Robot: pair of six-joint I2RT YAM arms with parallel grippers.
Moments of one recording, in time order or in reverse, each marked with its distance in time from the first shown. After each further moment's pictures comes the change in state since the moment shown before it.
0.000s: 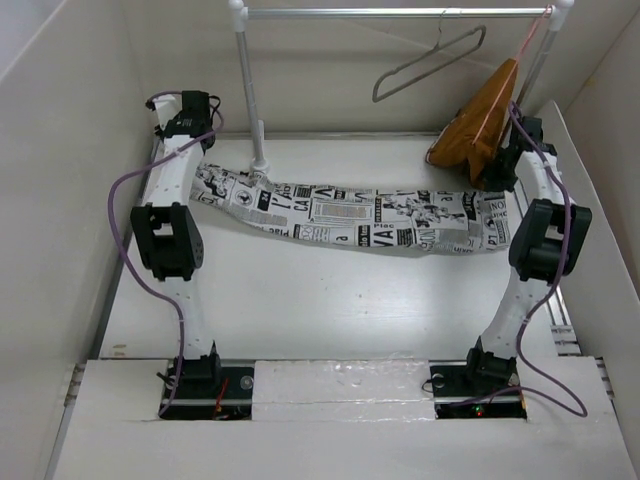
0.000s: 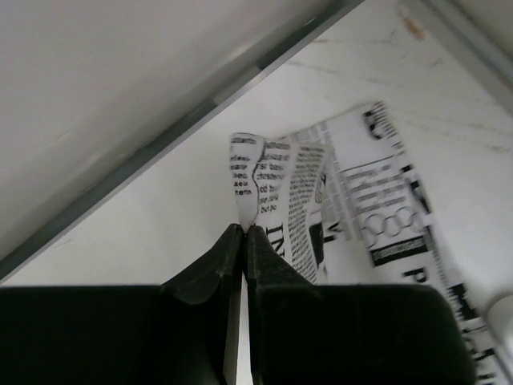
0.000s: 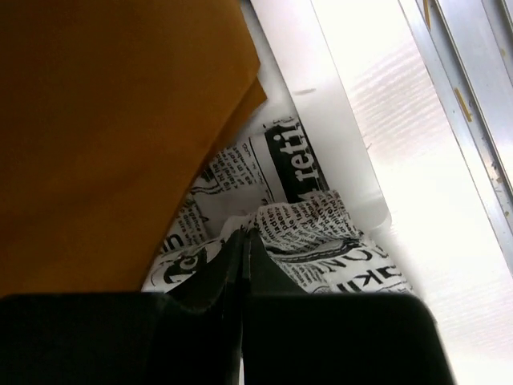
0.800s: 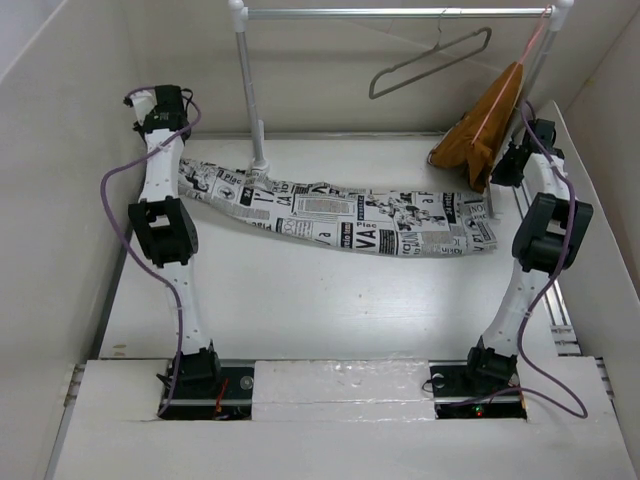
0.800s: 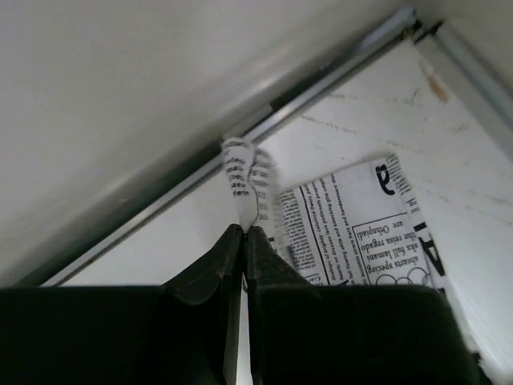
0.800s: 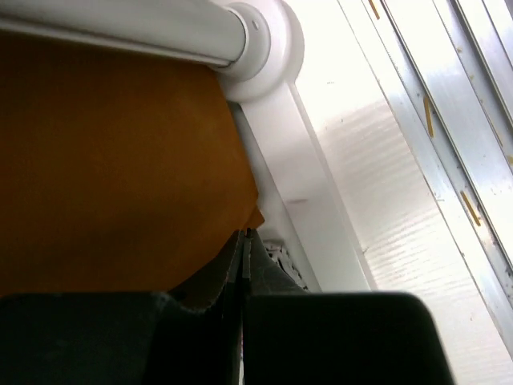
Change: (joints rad) left arm 0.129 0.130 0.270 -0.096 0.067 0.064; right arm -0.076 0.096 0.030 0.170 -0.142 -0.014
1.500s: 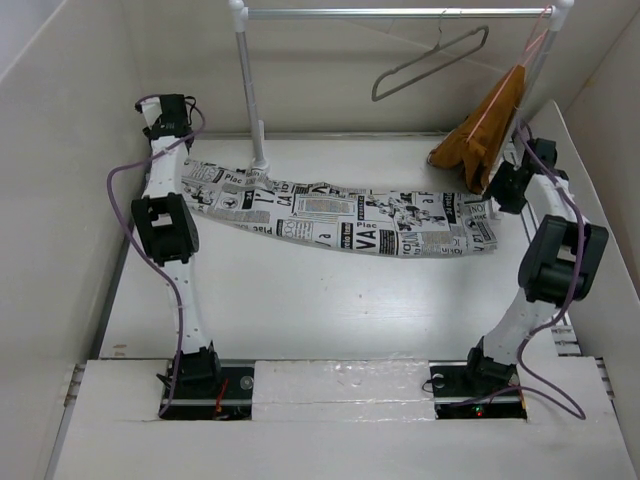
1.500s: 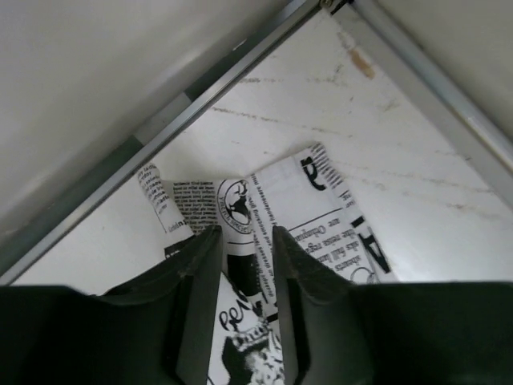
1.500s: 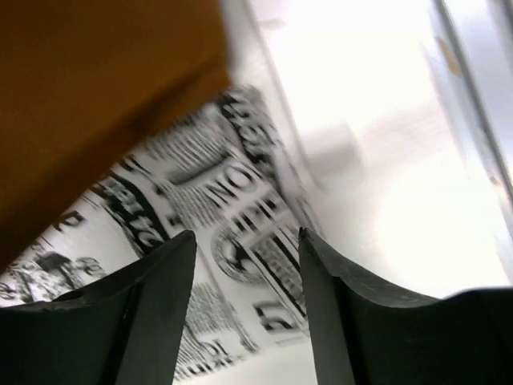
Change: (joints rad) left arm 0.006 0.131 -0.064 0.222 0.183 0.028; right arm 0.019 -0.296 -0.375 0.028 0.016 -0.042
